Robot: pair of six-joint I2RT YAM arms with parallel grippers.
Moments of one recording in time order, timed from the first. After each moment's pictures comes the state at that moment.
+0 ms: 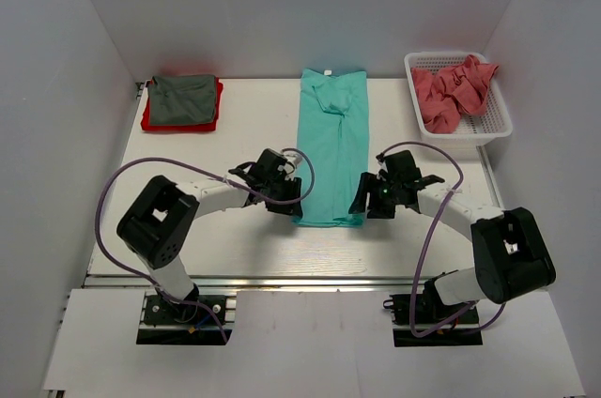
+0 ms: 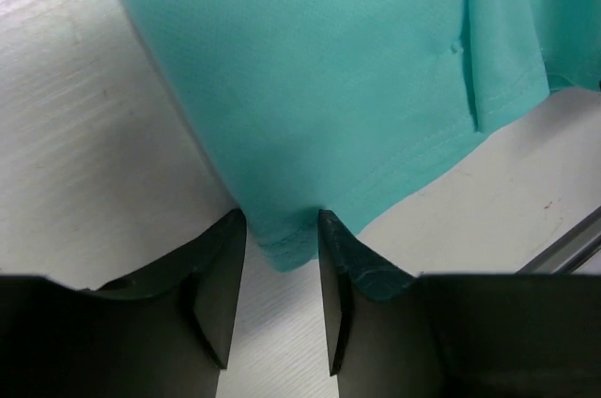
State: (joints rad) left arm -0.65 1.70 0.90 -0.18 0.28 -0.40; right arm 0.38 1.40 0.69 -0.32 -0.33 0.50
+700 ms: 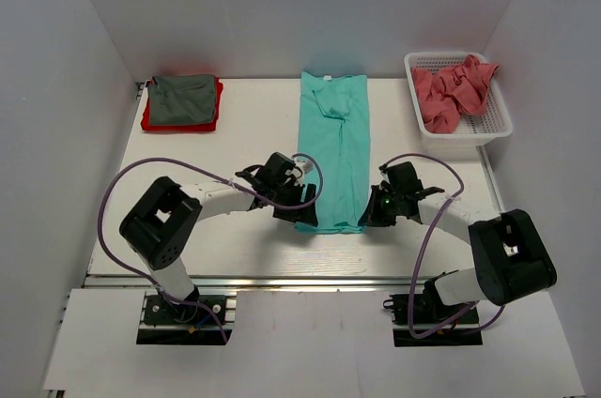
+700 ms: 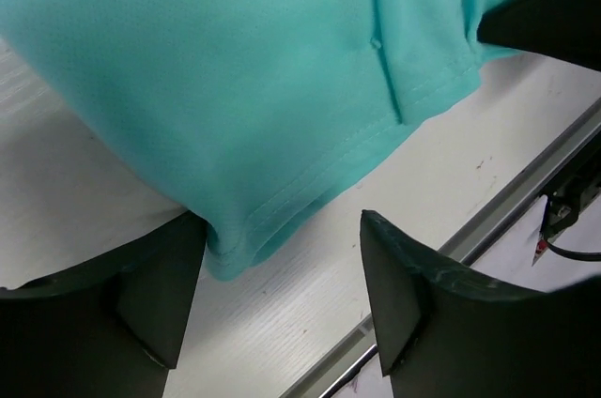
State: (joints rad) left arm -0.71 1.71 0.91 -0.18 0.37 -0.45; right arm 0.38 1.39 0.57 -0.22 -0.34 0.54
